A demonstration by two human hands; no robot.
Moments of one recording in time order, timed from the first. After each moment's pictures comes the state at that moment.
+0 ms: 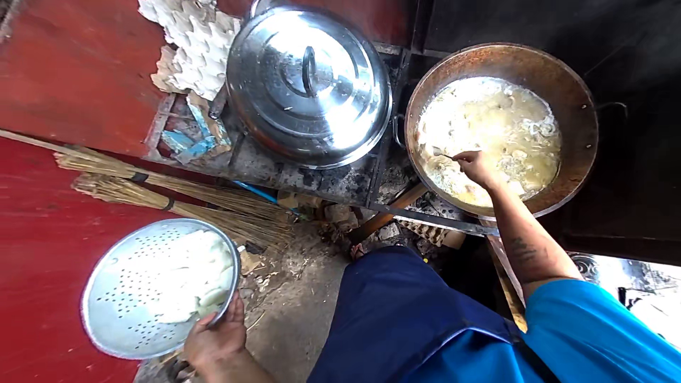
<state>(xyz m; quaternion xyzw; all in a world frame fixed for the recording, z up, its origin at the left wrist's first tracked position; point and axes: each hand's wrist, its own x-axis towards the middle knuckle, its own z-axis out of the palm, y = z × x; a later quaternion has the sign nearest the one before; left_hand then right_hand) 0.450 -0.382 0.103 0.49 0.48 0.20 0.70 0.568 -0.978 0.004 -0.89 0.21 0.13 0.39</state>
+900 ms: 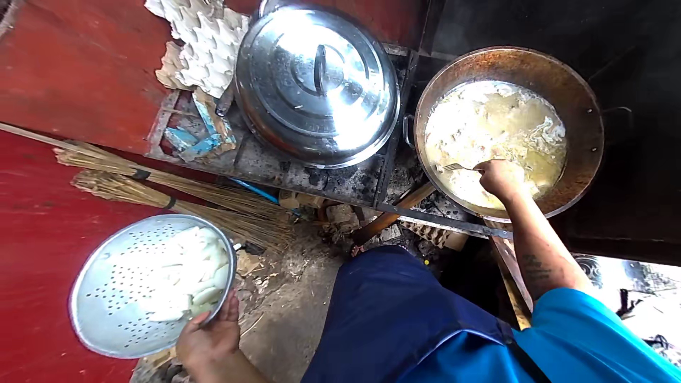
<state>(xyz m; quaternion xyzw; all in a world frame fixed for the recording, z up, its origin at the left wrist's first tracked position) 0.465 -0.355 0.107 0.49 0.48 0.19 0.70 0.539 -0.947 0.064 -0.95 0.22 0.19 0.12</state>
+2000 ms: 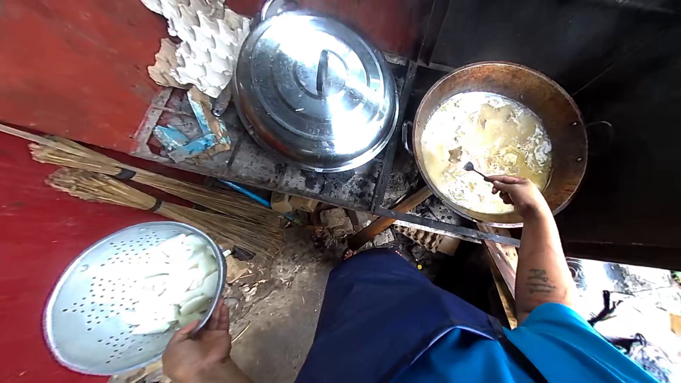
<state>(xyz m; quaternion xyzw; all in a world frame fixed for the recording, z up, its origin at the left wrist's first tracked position) 0.465 -0.341 0.097 0.48 0.48 0.19 0.71 0.496 -0.998 0.041 -0.74 0.37 0.08 0.56</state>
